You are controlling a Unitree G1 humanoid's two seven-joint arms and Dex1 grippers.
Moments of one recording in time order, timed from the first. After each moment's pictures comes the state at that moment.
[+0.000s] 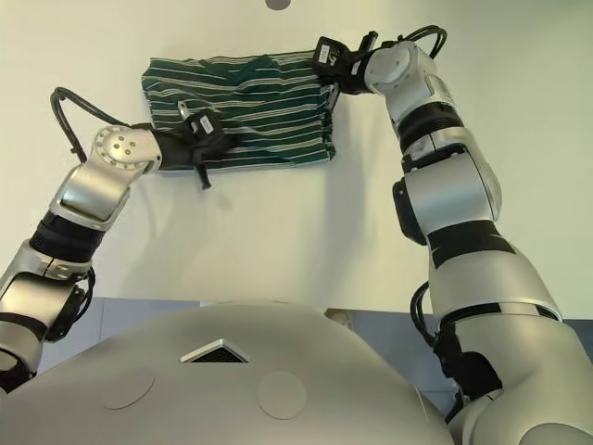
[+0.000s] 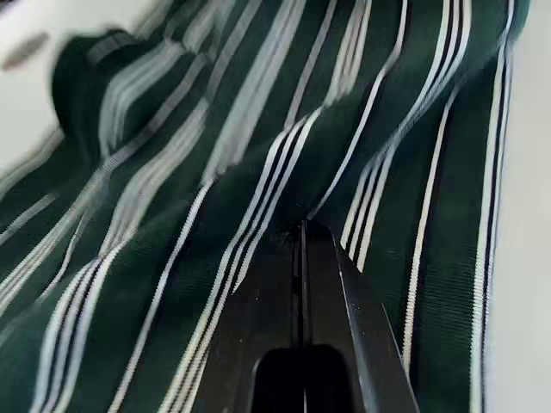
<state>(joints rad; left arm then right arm) -0.31 0.54 -0.49 -0.02 0.05 0.44 -0.71 -0.93 -0.33 0.44 1.25 -0.39 -0.22 0.67</state>
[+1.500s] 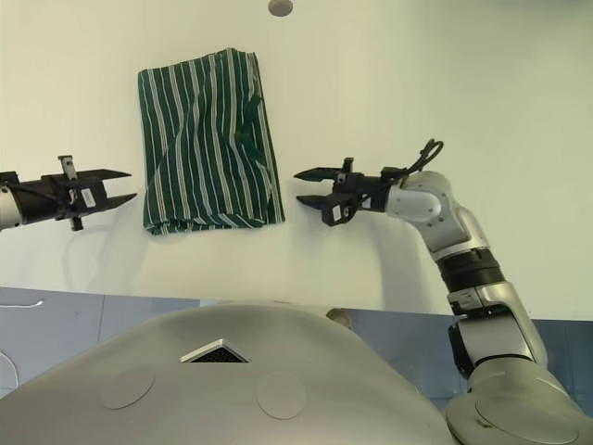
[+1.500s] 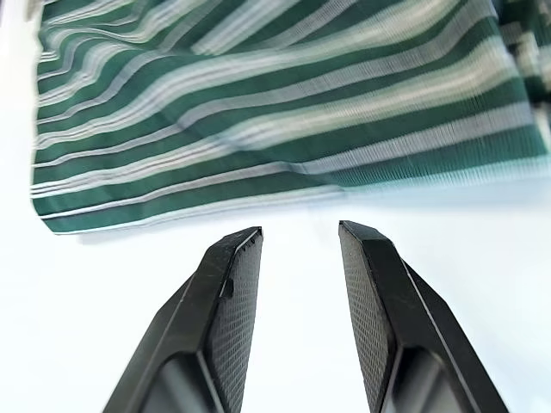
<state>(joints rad) 0.31 1.07 0.01 -0.12 0.10 -0.33 -0.93 -0.09 -0.62 0.35 0.23 -0.38 -0.84 0.74</state>
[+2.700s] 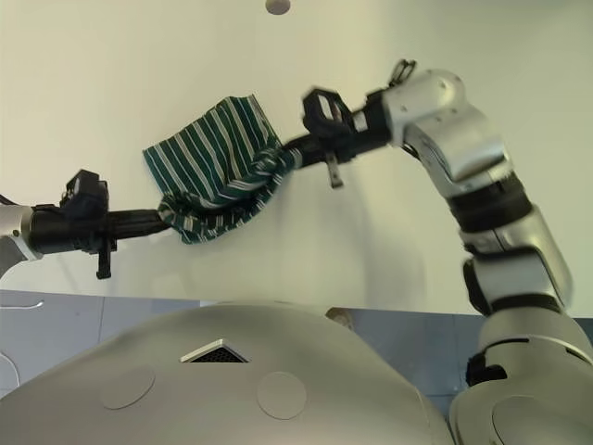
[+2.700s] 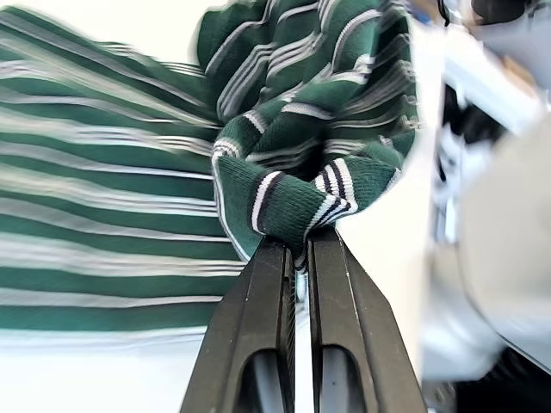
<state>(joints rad) 0.34 0.95 0.08 -0.40 -0.86 0.61 -0.99 -0.56 -0.61 0.48 0.03 0.48 0.45 1.25</state>
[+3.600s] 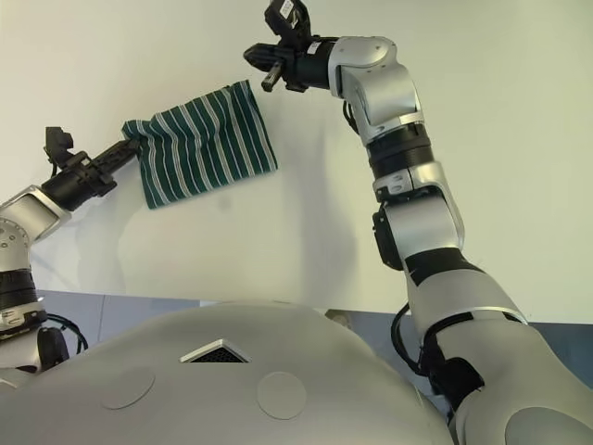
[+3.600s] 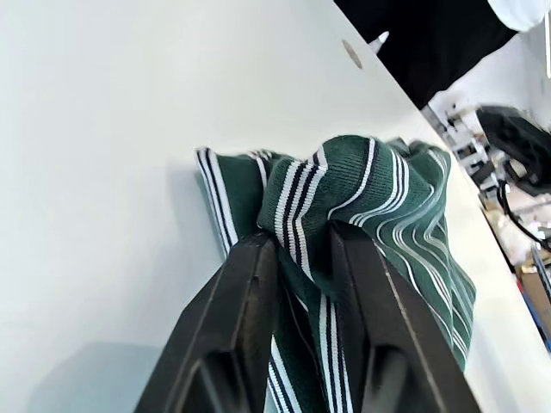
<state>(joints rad) 0.06 0.51 0.37 0.07 -0.95 0.89 -0.57 -0.70 -0.23 0.26 0.45 0.20 0.43 0.90</state>
